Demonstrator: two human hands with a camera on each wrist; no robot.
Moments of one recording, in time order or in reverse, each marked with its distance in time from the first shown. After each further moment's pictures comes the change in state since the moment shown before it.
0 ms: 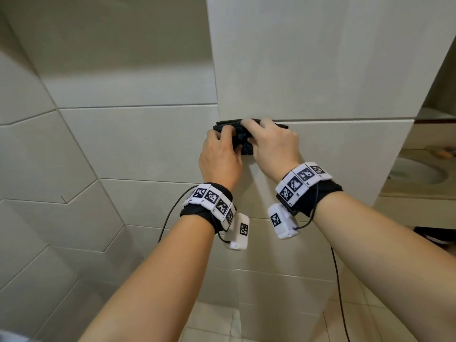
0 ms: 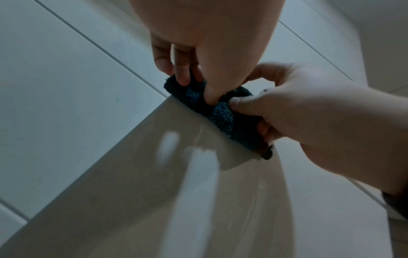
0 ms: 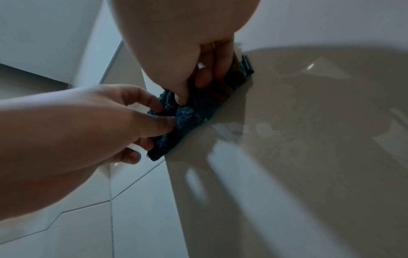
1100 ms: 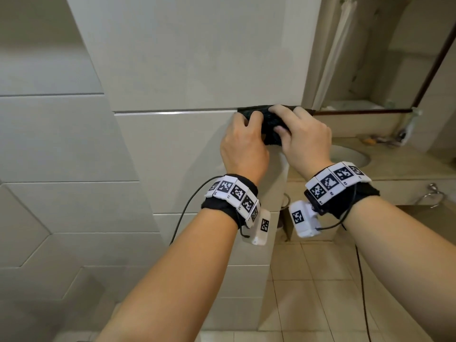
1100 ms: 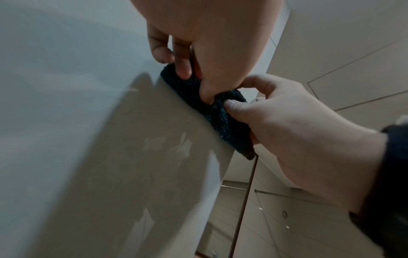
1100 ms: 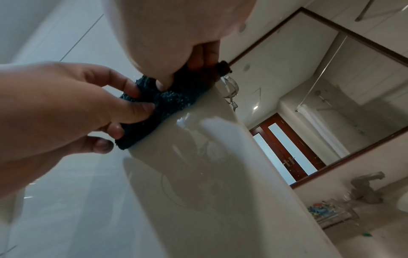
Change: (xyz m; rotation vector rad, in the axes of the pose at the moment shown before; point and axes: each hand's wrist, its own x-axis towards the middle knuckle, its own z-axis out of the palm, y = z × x) left_hand -0.048 0.215 0.095 -0.158 -0.006 0.140; right_hand -0.075 0.219 -0.090 -0.082 0.131 0.072
